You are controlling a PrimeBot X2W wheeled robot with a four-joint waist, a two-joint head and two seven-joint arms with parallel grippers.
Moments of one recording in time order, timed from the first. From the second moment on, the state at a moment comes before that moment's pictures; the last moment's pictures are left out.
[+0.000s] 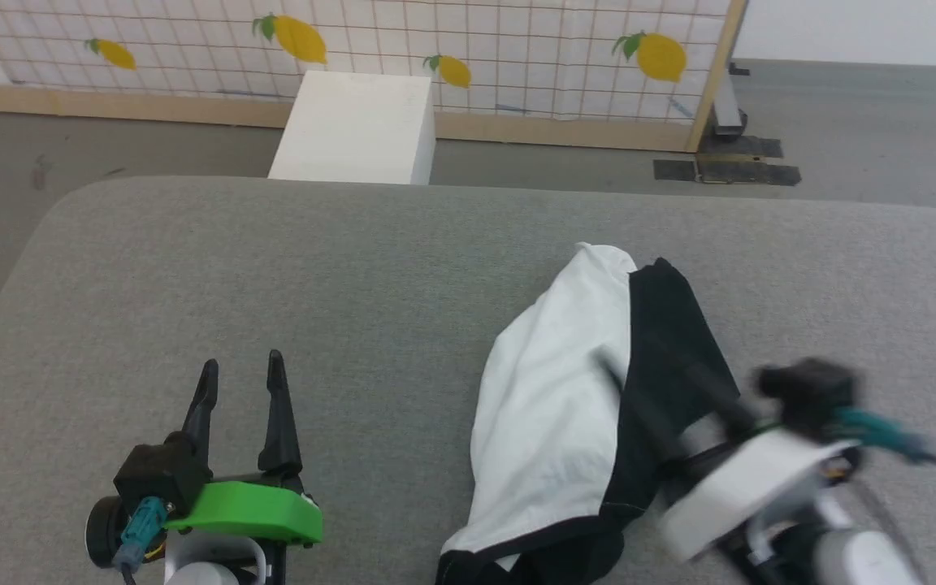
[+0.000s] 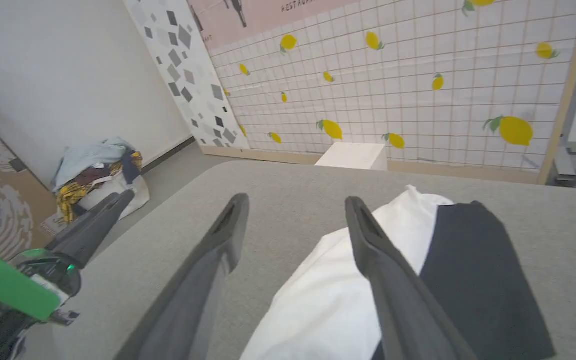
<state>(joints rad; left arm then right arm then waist) -0.01 0.05 -0.04 0.05 -0.24 0.02 -0.26 -0.02 -0.05 0.26 -0.21 0.40 0.13 0.26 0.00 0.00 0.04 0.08</state>
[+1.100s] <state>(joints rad) -0.75 0.05 -0.96 0.59 -0.47 -0.01 0.23 -0.05 -0.05 -0.04 -0.03 0.32 0.13 0.03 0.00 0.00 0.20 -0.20</state>
